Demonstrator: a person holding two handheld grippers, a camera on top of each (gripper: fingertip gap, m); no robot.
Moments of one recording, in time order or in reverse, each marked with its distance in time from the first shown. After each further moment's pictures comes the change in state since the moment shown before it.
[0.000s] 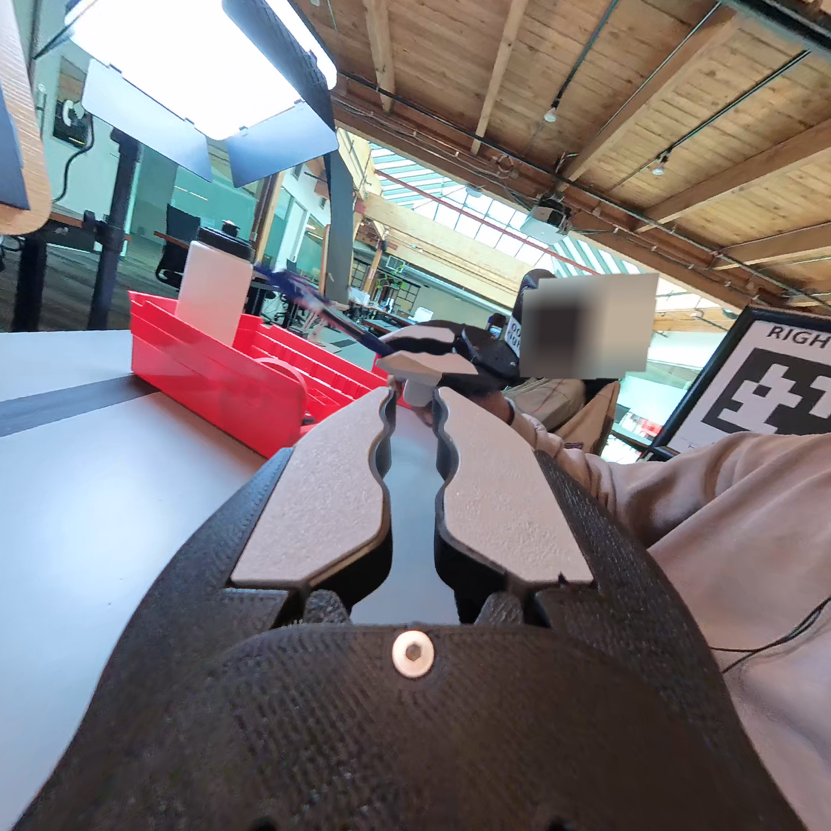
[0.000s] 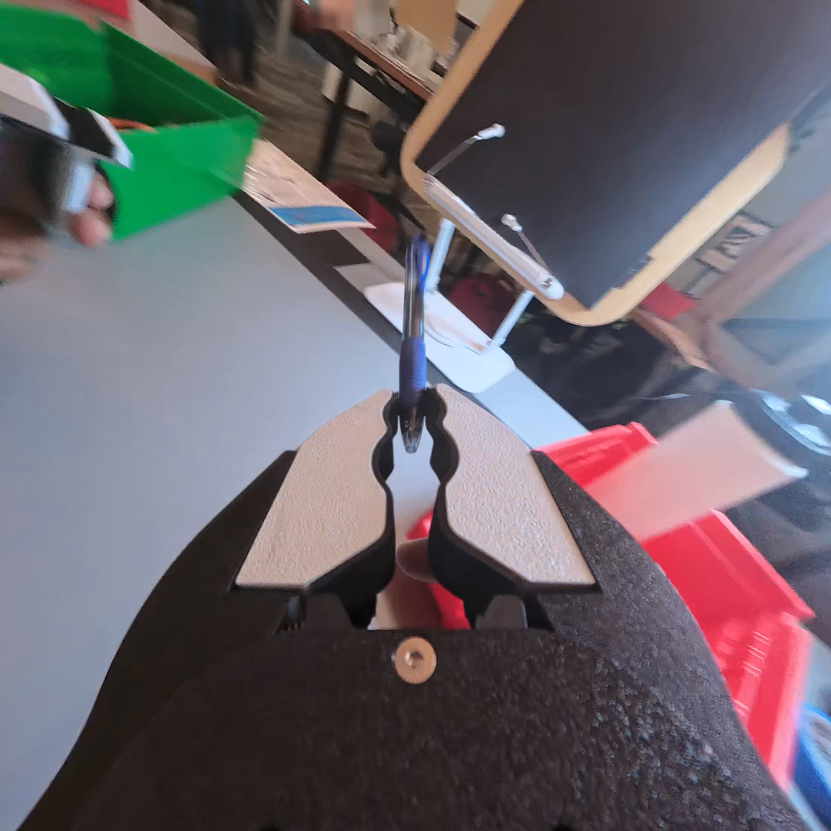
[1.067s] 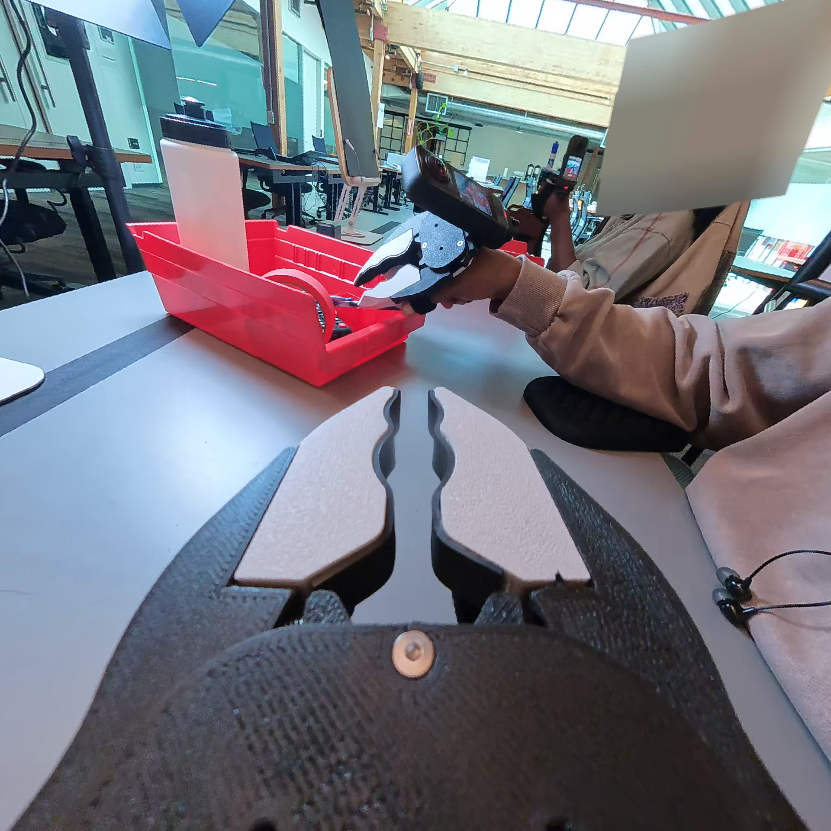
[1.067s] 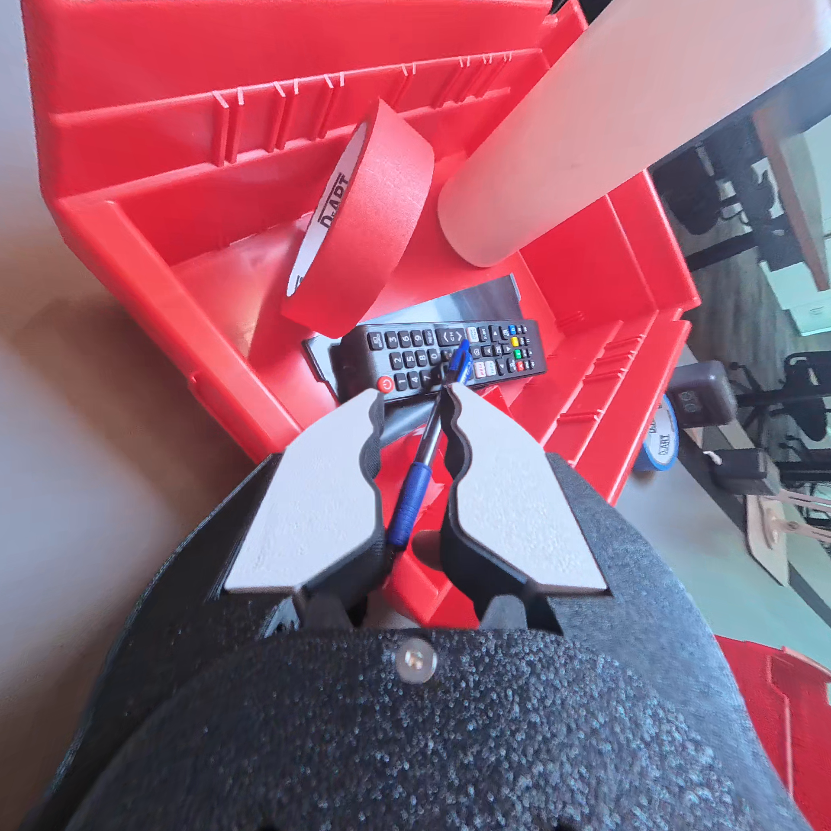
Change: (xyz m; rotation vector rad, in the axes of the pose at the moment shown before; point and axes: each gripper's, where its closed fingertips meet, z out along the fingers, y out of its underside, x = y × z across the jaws) left arm 0.000 0.057 0.019 -0.314 -0.090 0.241; right arm 0.105 0.174 -0.025 -0.697 0.231 -0.019
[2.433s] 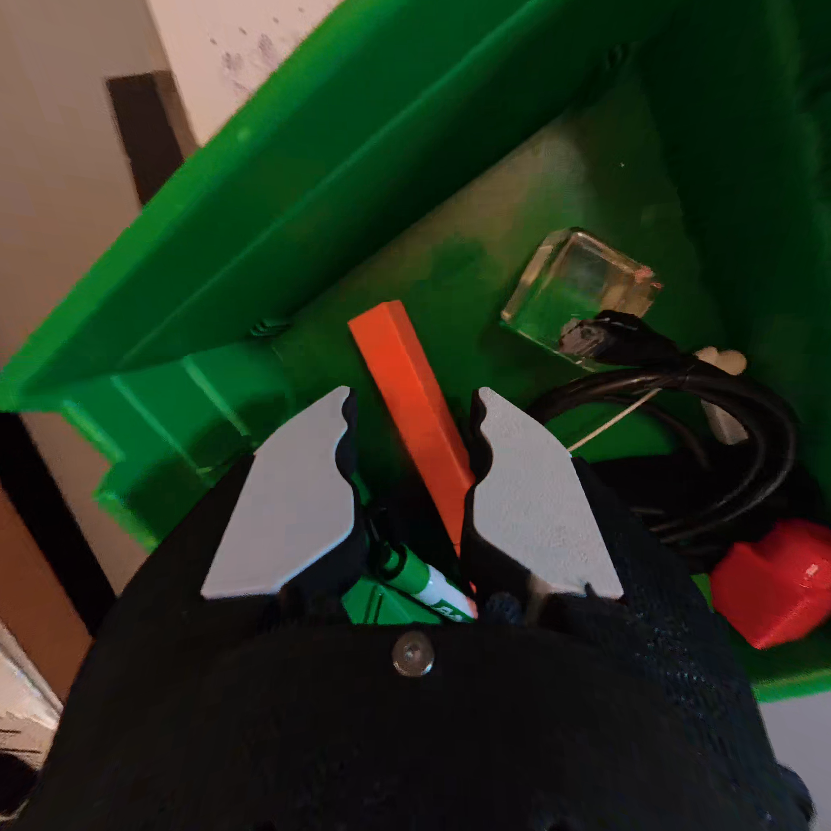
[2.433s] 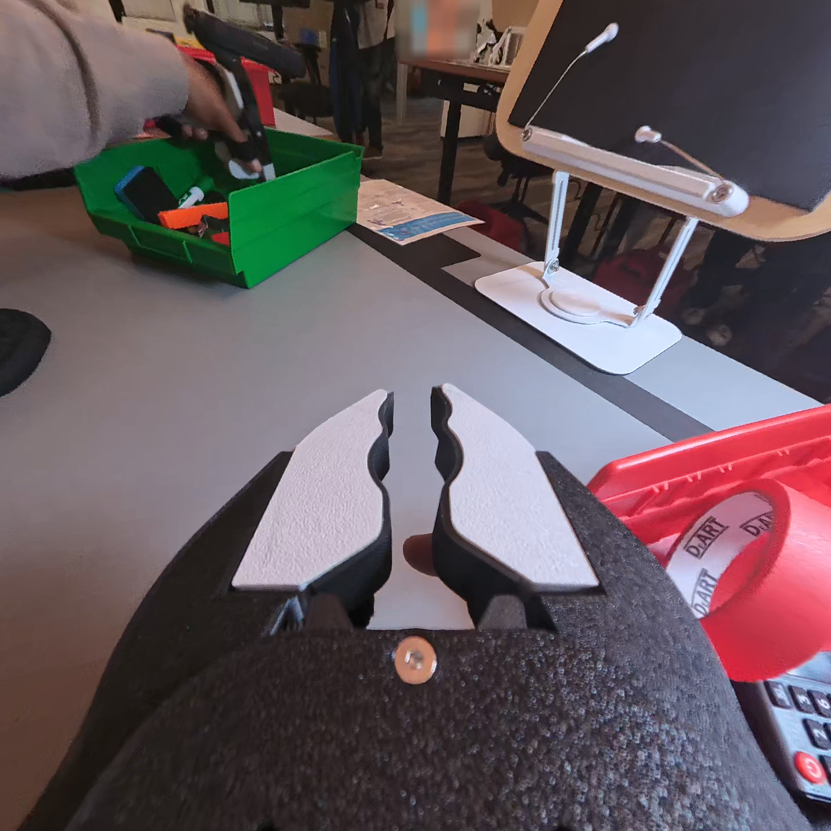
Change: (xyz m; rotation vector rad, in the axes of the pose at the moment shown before) left arm -0.289 0.074 -0.402 -1.091 -1.238 -0.771; right arm -0.136 -0.135 -0.081 0.712 -0.626 0.215
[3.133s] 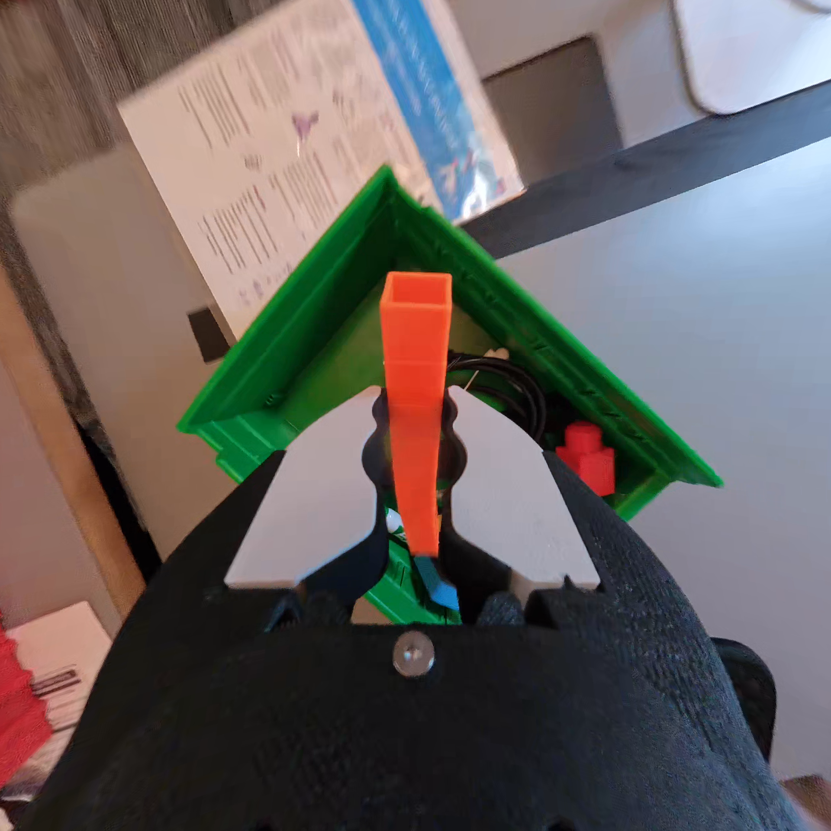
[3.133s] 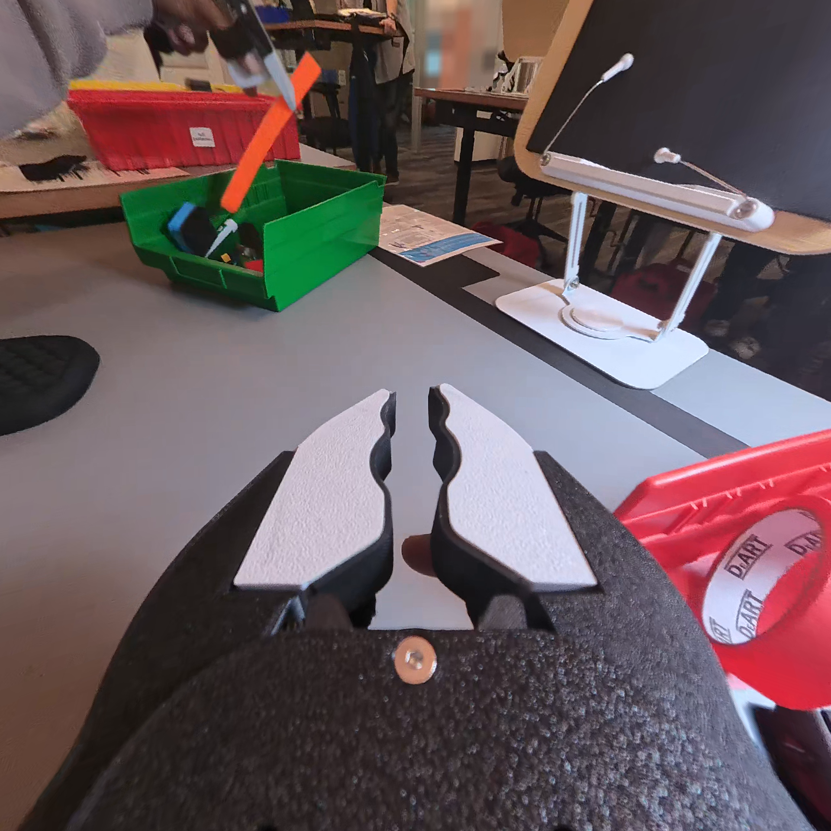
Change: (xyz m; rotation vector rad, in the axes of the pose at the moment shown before) left arm 0.051 -0.032 -0.148 0.324 0.112 0.245; right arm -0.015 -0.010 -0.002 0.047 -0.034 0.032
